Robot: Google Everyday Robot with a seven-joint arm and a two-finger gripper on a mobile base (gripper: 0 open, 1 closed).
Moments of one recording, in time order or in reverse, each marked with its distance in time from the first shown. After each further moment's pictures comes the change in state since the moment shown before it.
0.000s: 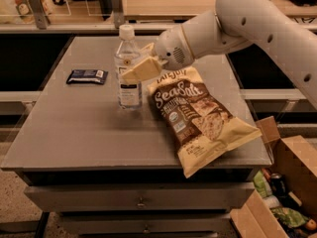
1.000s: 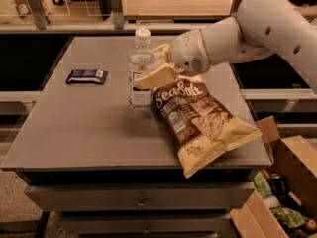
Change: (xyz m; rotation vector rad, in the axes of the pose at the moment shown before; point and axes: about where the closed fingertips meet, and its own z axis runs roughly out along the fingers) arm 0.015 0.011 -0.033 0.050 -0.053 -0.161
